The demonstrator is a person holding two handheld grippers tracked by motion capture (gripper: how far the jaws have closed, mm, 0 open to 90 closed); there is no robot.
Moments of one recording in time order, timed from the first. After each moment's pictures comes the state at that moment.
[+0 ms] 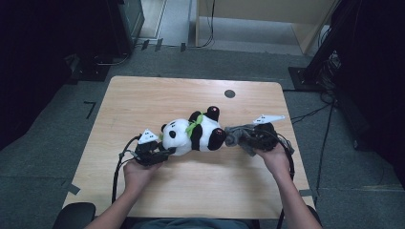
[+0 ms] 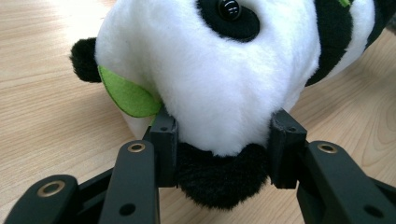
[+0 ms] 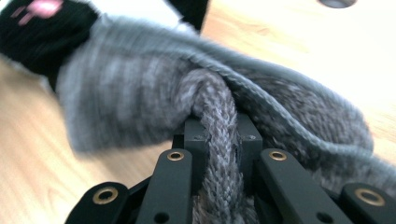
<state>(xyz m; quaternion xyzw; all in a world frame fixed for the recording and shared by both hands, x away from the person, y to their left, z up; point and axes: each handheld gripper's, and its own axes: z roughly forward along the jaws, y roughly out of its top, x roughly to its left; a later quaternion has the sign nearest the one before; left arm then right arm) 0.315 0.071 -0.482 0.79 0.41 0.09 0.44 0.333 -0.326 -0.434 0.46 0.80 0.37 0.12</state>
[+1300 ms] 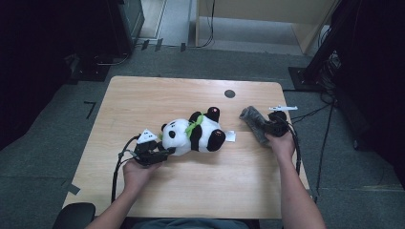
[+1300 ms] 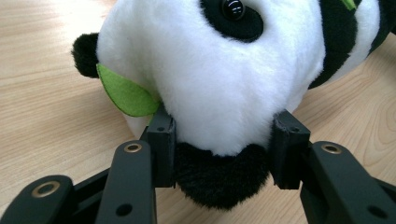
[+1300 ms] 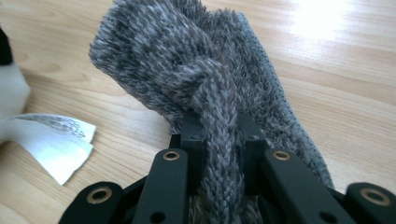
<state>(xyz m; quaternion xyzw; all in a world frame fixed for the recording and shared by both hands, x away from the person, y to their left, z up) 0.318 0.076 -0.485 0.79 0.42 0.08 0.45 0.400 -0.391 -0.485 0.56 0.73 0.35 0.16</state>
